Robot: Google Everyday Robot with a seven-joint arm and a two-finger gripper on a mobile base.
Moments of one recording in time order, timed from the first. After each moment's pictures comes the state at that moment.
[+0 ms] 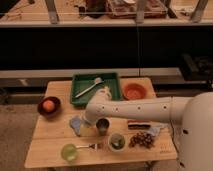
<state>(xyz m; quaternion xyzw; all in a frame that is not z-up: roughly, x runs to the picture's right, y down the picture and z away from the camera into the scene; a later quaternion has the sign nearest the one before) -0.119 0.190 0.804 -0.31 -0.13 0.21 0.92</state>
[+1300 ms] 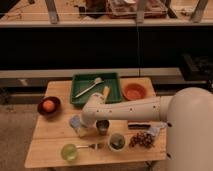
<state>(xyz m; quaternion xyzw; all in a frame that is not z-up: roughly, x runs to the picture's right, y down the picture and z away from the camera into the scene) -0.130 0.212 0.827 -0.32 -0.10 0.24 0.91</state>
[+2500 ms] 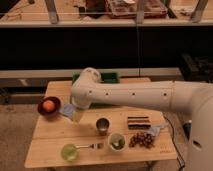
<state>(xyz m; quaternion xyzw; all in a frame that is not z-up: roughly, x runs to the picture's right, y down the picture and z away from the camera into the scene) -0.134 0.079 0.723 -0.24 -0.12 0.10 0.96</state>
